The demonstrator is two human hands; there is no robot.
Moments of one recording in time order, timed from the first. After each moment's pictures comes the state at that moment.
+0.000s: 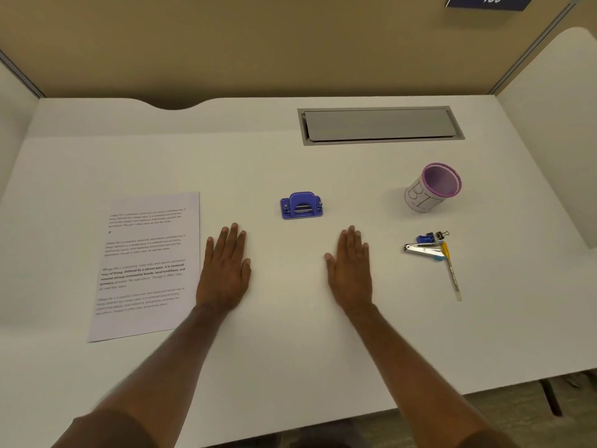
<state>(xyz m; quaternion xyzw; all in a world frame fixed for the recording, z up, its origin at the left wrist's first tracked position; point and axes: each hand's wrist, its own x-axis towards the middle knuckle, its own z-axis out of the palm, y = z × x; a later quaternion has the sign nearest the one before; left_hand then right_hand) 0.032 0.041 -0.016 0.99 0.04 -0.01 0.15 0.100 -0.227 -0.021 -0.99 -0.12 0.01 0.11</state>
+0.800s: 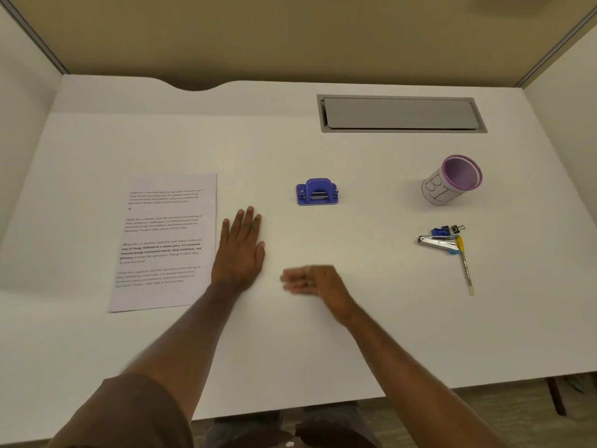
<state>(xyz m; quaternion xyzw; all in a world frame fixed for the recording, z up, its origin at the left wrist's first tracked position) 0.030 0.042 -0.012 0.99 0.05 -0.03 0.14 0.043 -0.177 0.015 -0.66 0.00 0.39 0.64</state>
